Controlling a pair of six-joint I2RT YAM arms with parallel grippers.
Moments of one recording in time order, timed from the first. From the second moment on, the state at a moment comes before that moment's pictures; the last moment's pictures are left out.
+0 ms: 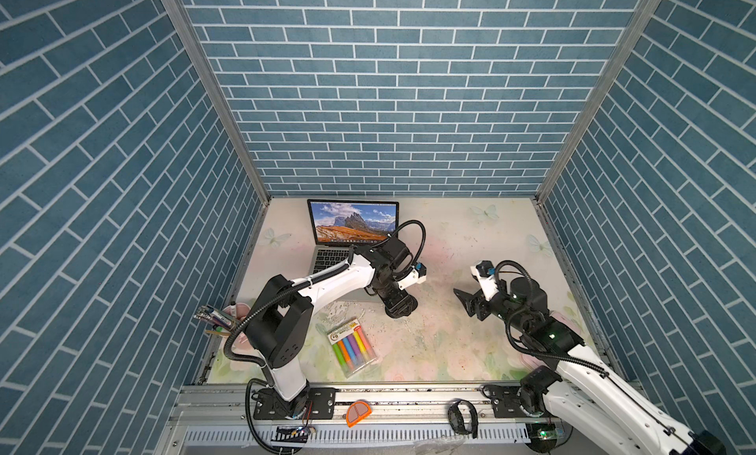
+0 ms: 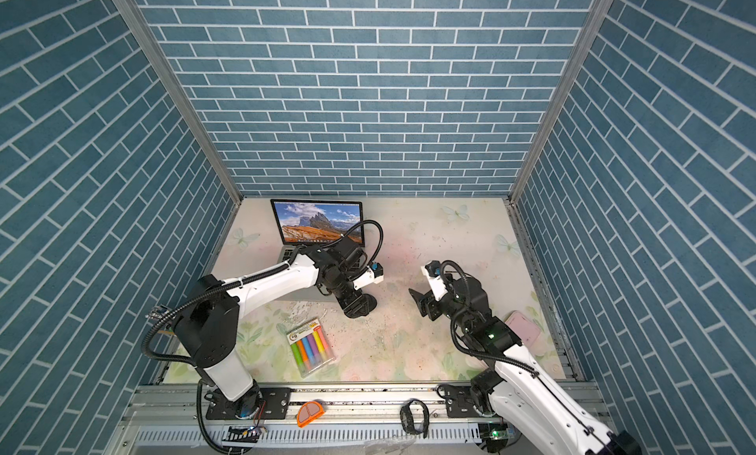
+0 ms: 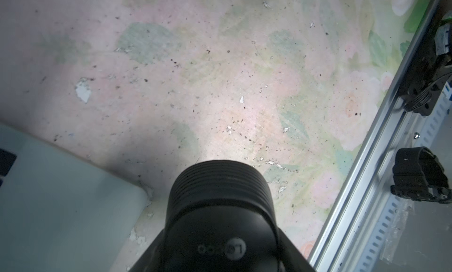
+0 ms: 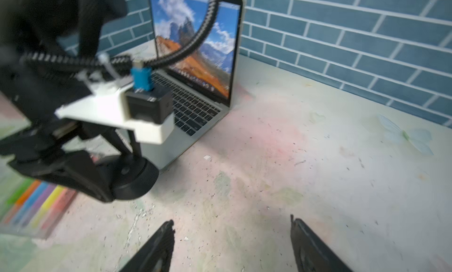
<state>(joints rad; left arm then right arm) -0.70 1.73 1.27 -0.87 0.37 0.24 0.63 0.74 0.45 -0.13 -0.14 -0.14</state>
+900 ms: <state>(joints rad) -0.62 1.72 1.36 -1.15 0.65 0.25 1.02 1.16 0.52 0.17 -0.08 -0.86</state>
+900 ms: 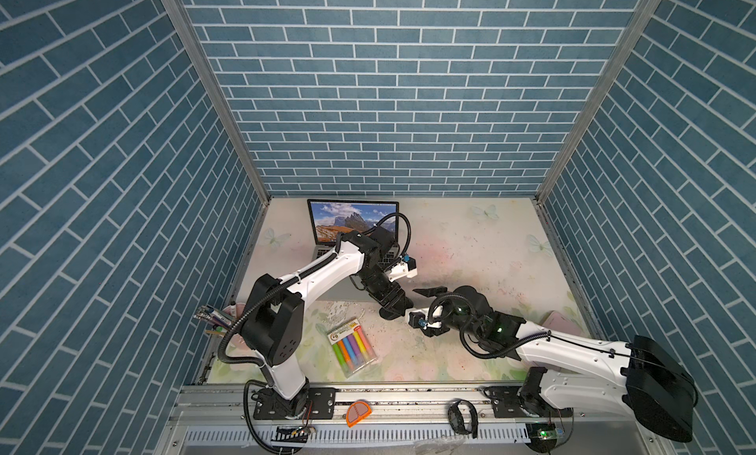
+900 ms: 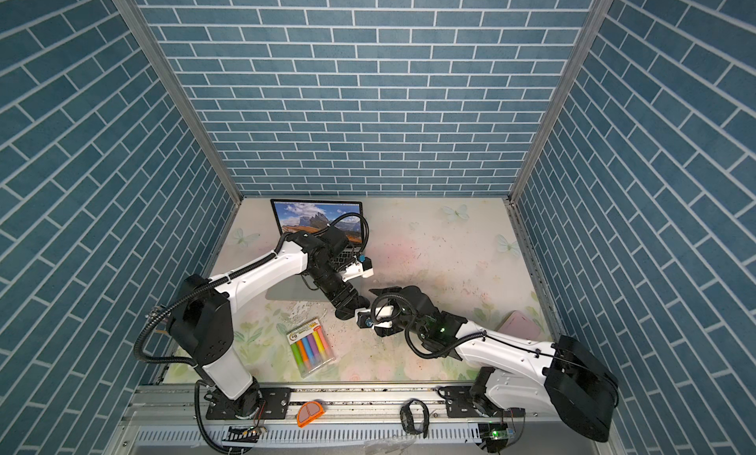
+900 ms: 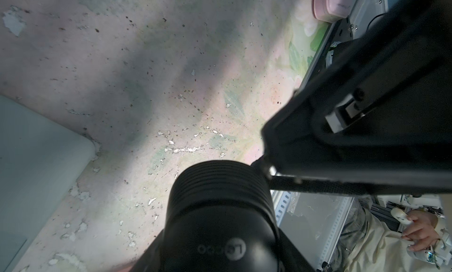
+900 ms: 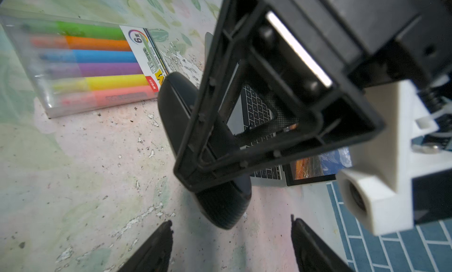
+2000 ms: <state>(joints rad) -0.61 1.70 1.36 -1.17 0.78 0.31 1.03 1.24 0.52 0.33 -0.13 -0.83</state>
